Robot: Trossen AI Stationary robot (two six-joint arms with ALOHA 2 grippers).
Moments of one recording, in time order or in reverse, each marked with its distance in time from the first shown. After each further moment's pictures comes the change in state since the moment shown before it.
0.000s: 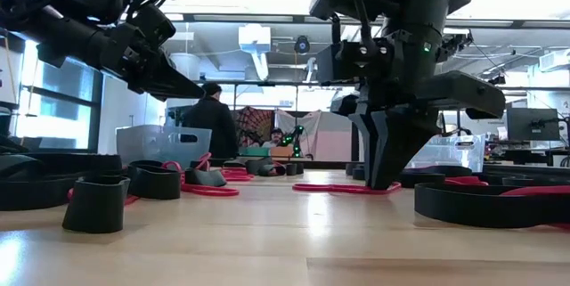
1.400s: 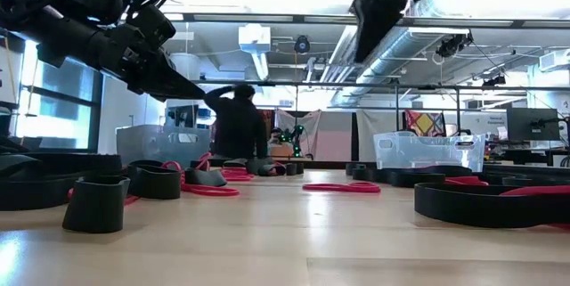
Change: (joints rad) left arm 0.000 0.000 0.000 -0.006 0.000 0.000; right arm -0.159 -0.269 0.300 -0.501 0.238 0.080
